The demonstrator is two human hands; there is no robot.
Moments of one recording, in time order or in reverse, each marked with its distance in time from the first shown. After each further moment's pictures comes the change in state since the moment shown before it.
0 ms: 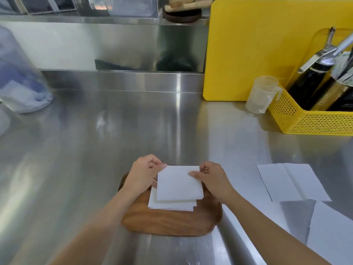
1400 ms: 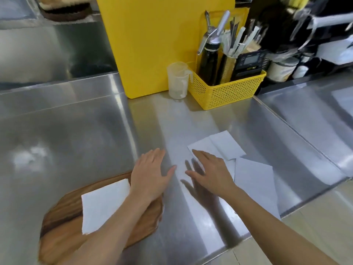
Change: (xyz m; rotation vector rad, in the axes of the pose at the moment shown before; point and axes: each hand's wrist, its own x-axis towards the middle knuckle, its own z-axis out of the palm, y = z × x) left_hand 0.000 0.040 0.158 0.812 -0.111 0.614; right_hand -0.059 0.076 -0.122 -0.745 0.376 -0.131
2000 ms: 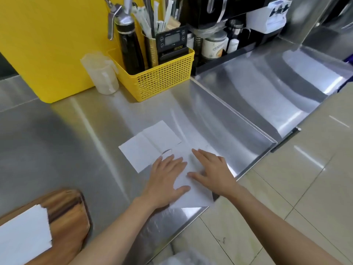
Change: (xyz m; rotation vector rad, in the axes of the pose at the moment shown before) left_hand 0.012 0.162 0.107 -0.050 -0.322 0.562; right_hand -0.082 0.162 -0.049 0.011 0.005 0.202
